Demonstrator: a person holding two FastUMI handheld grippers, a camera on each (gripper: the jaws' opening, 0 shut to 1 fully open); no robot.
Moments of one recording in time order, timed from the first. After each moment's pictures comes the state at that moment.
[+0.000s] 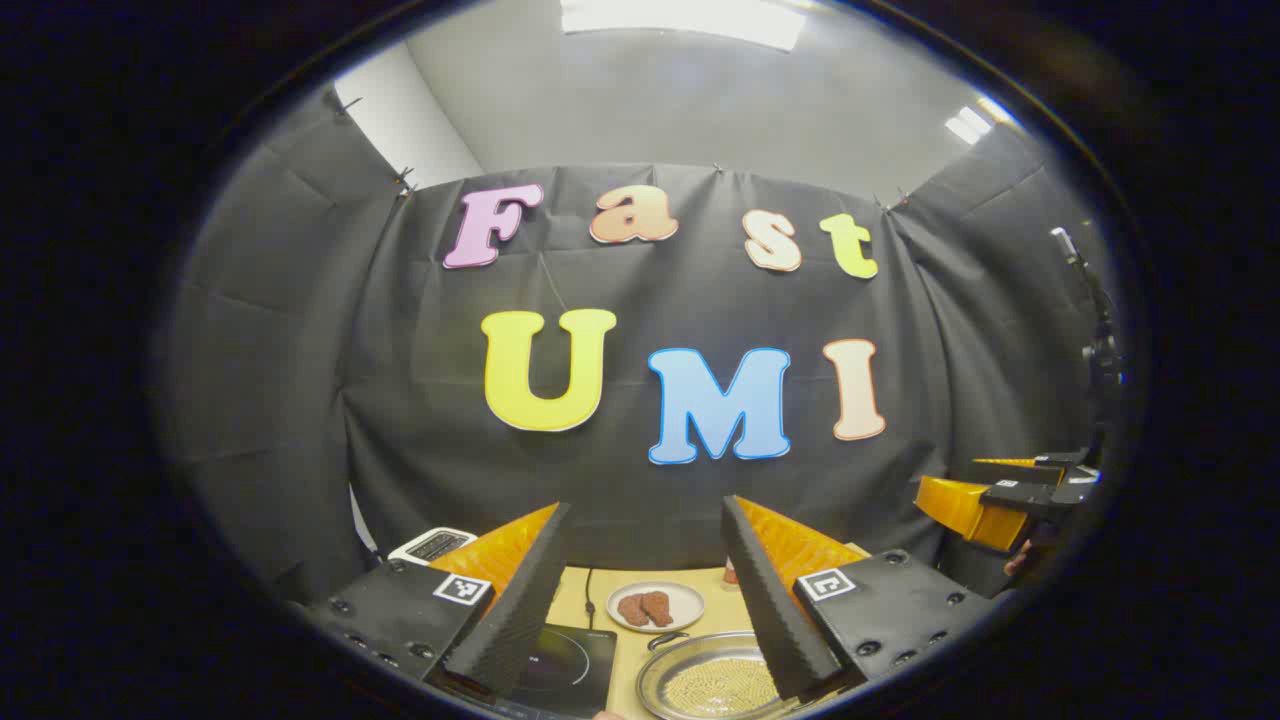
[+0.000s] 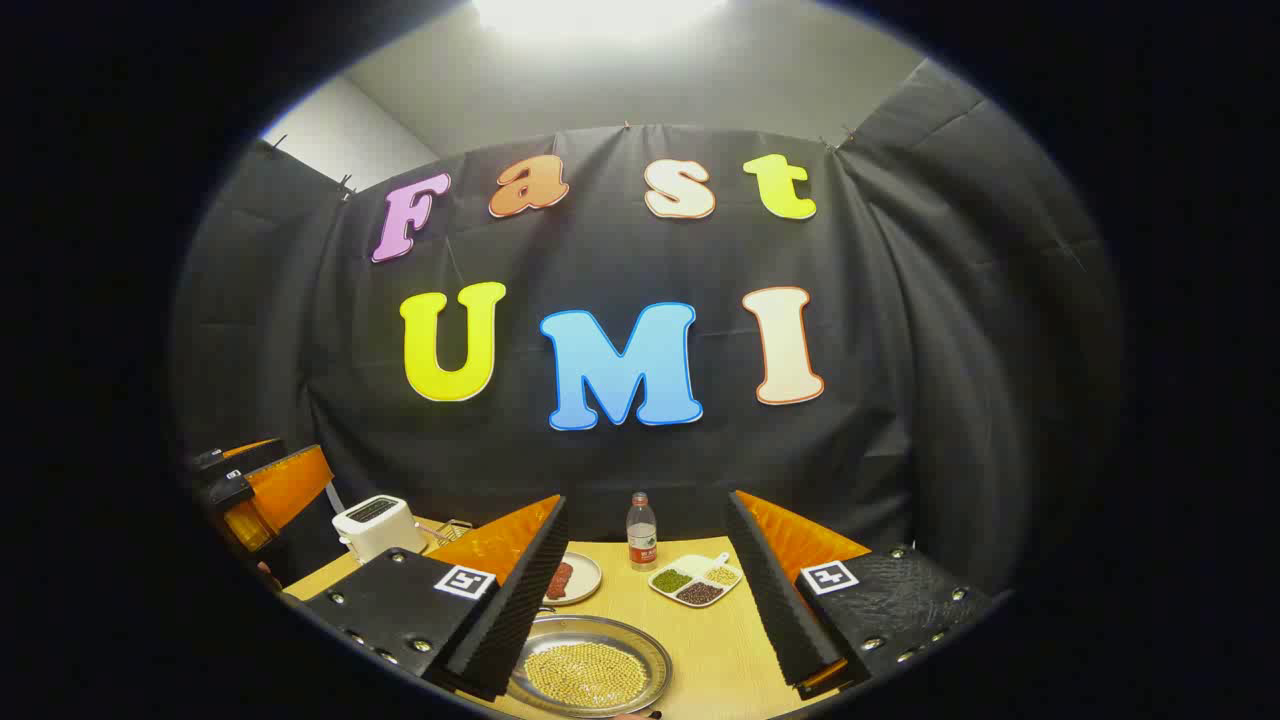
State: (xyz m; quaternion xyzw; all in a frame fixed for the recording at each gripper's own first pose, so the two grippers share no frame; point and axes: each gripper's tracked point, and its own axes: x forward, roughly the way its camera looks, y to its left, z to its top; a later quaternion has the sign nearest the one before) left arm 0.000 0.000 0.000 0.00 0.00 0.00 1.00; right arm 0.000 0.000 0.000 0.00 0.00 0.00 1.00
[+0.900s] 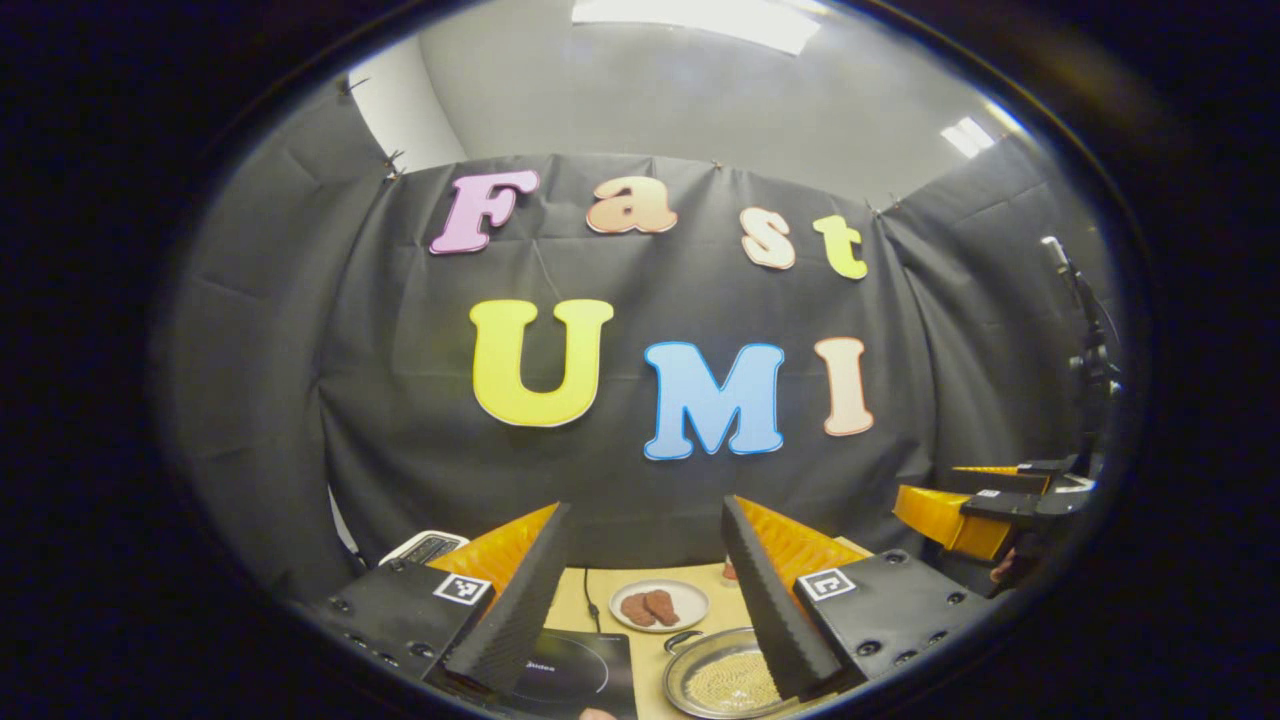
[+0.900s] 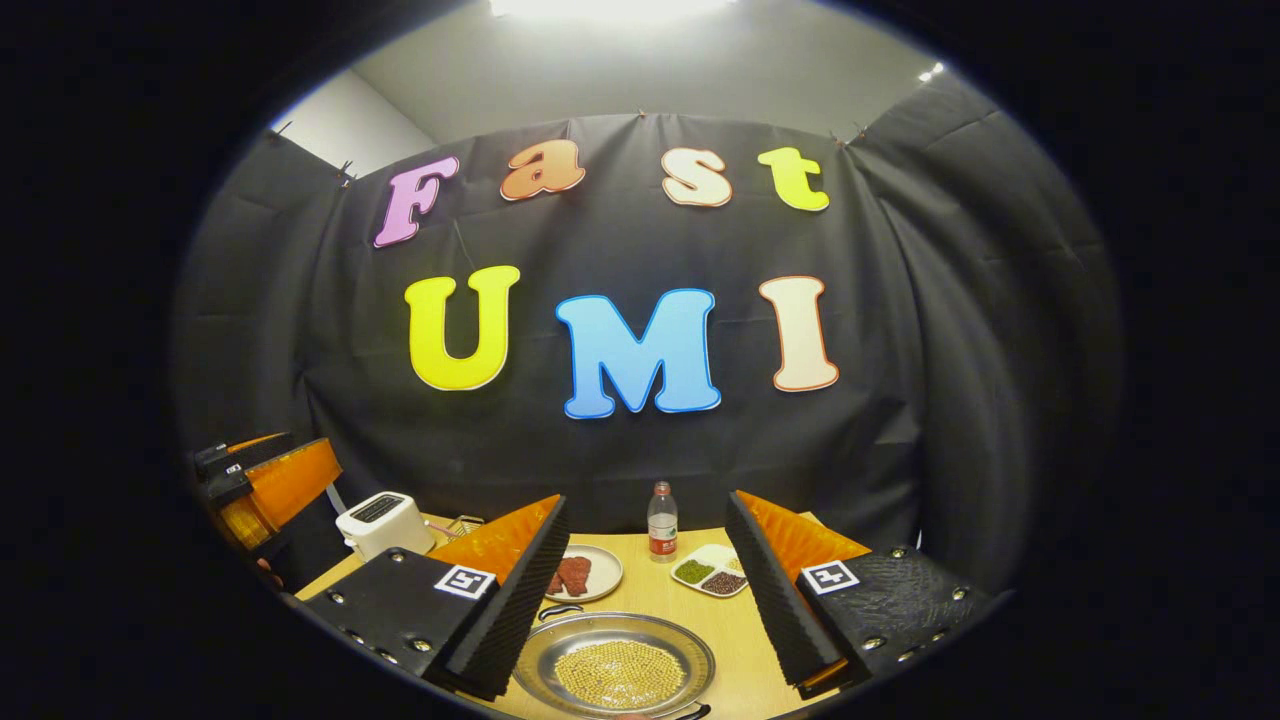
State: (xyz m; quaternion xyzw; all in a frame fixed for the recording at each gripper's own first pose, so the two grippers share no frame) left arm 0.019 0.045 -0.005 -0.01 0.00 -0.06 1.00; right arm 0.009 0.058 -0.013 -0.01 0.02 -0.01 1.00
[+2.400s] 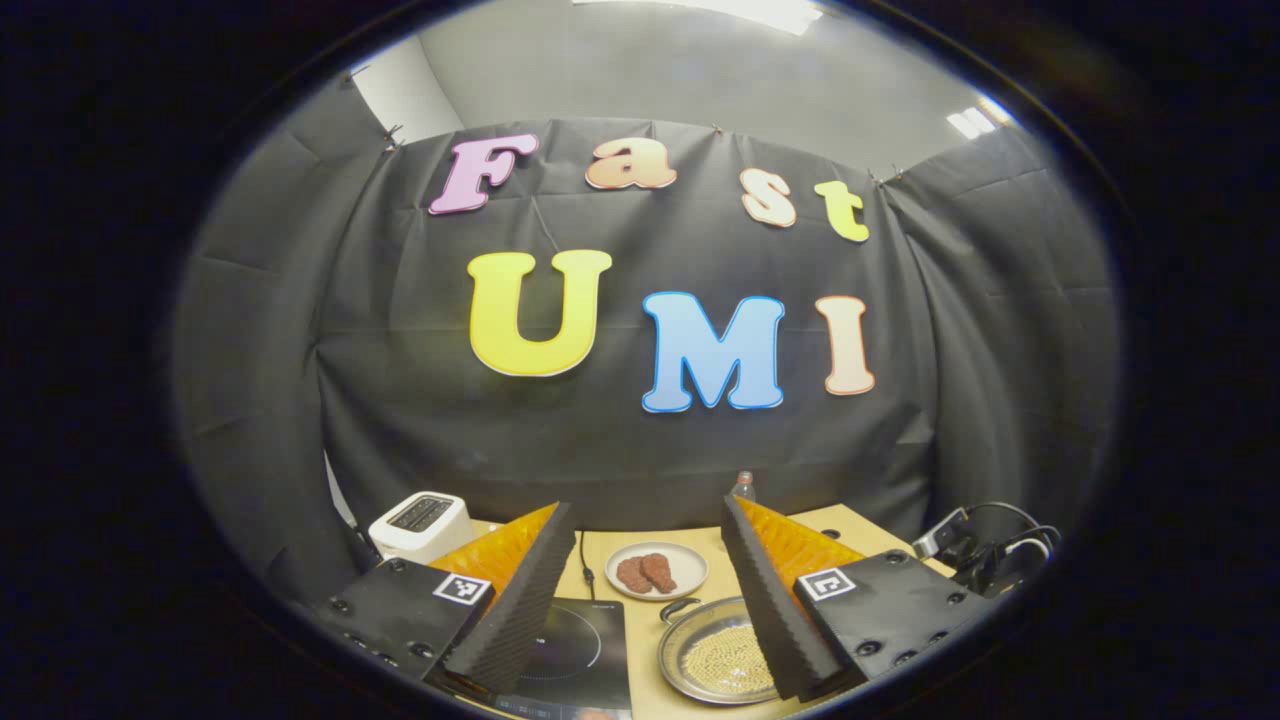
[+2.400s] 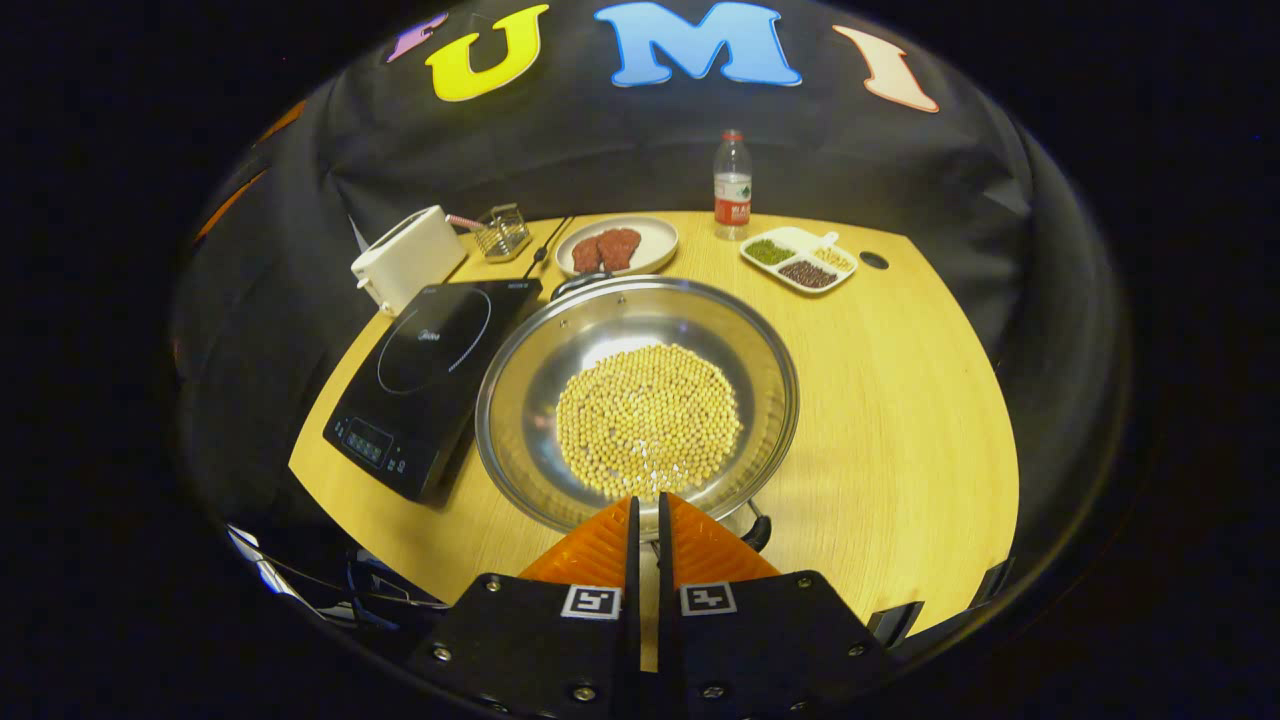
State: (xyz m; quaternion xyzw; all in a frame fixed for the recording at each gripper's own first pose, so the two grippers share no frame) left arm 0.013 0.041 -0.067 -0.01 0.07 -0.05 1.00; right arm -0.067 0.055 -0.325 -0.02 0.46 0.10 0.88
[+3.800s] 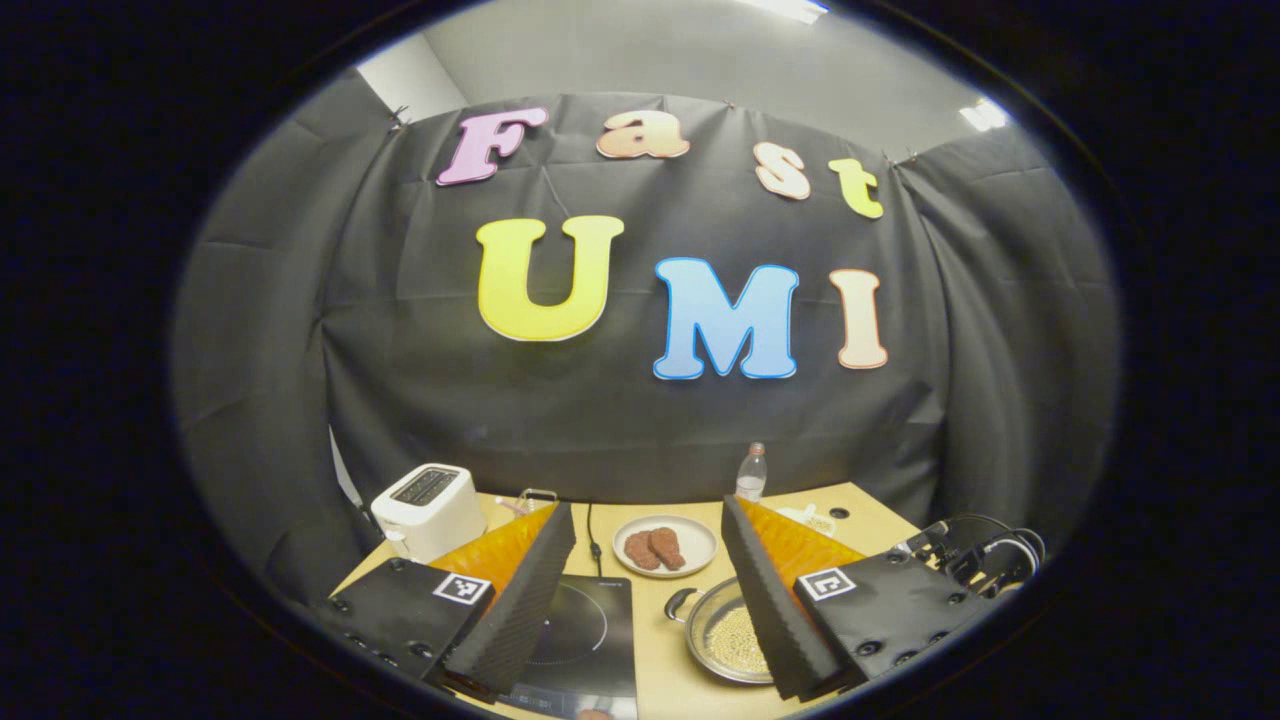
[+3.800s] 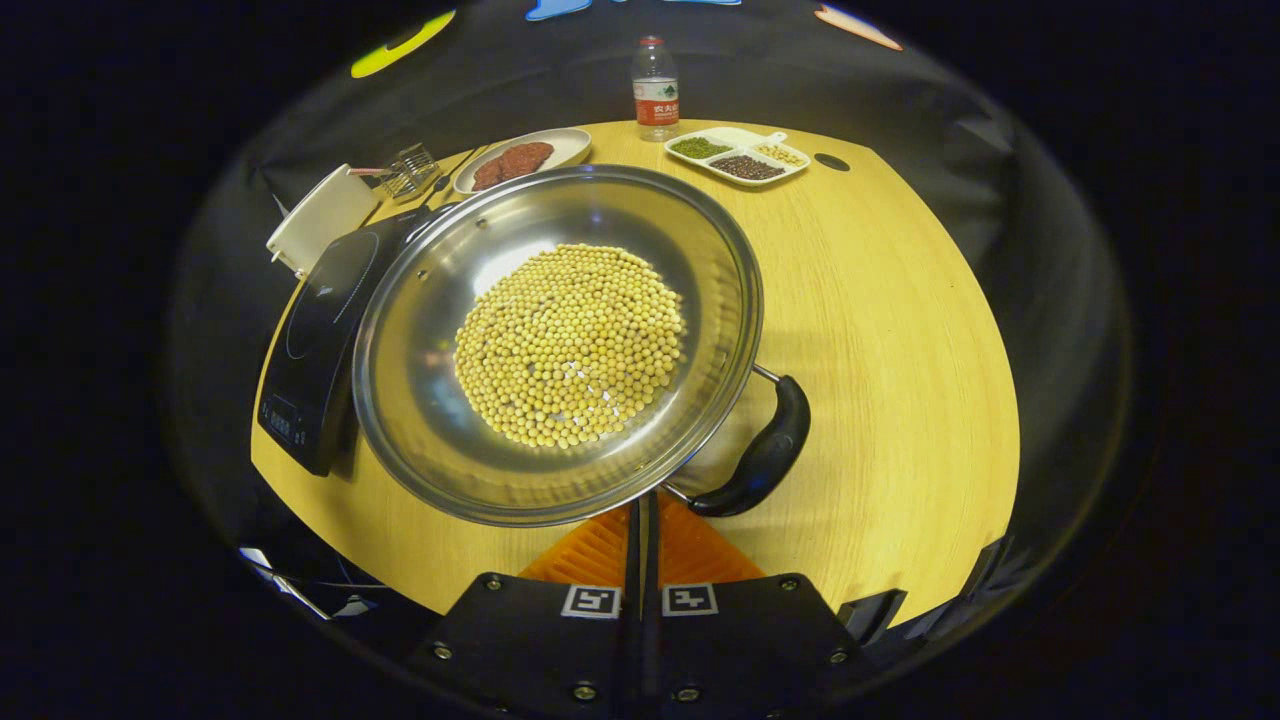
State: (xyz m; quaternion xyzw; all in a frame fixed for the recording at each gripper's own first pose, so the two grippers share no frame) left arm 0.023 0.043 -0.103 -0.01 0.11 -0.04 0.99; right arm -0.056 -0.018 -0.383 -0.02 0.55 0.02 0.83
